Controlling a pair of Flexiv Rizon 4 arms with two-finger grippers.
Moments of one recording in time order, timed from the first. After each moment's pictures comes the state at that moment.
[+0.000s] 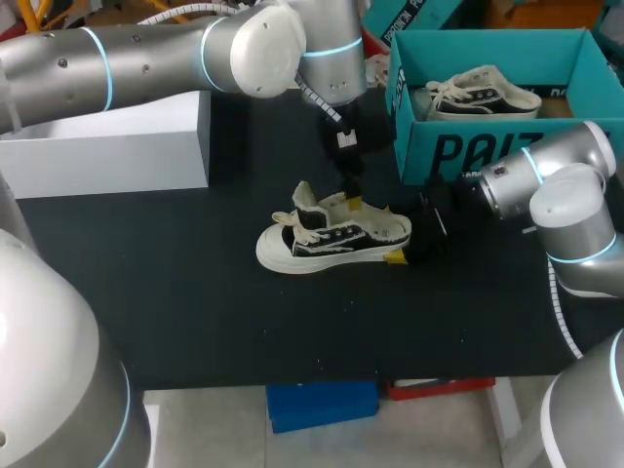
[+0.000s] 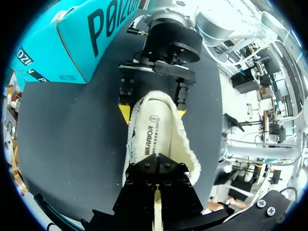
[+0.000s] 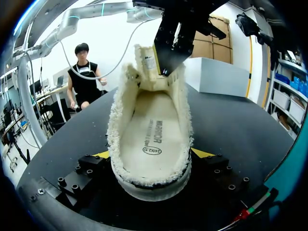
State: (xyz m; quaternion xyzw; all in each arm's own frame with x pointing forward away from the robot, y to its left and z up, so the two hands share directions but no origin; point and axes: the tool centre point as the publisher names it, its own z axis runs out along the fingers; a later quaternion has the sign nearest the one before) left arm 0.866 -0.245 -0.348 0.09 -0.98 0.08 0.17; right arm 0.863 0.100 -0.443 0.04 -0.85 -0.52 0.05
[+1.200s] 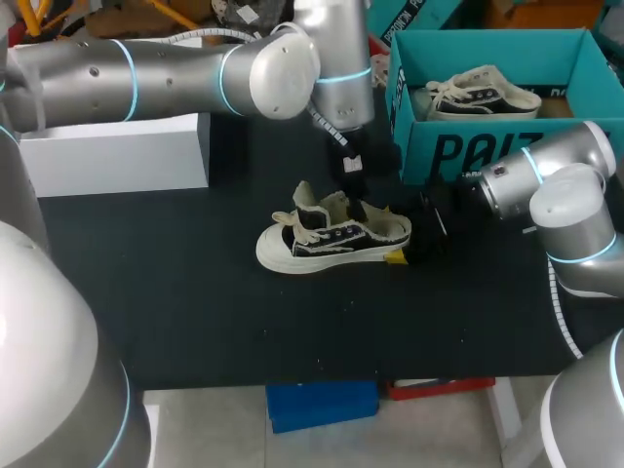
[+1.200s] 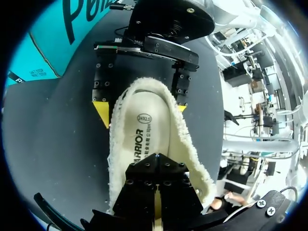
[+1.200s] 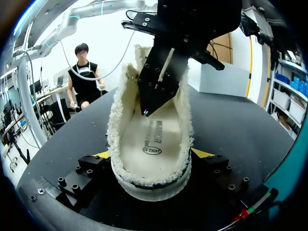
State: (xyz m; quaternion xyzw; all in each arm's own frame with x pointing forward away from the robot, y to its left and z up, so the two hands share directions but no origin) left arm 0.843 -0.256 -0.391 0.06 -0.97 0.07 0.22; right arm 0.863 0.100 -0.443 0.04 -0.85 -0.52 0.05
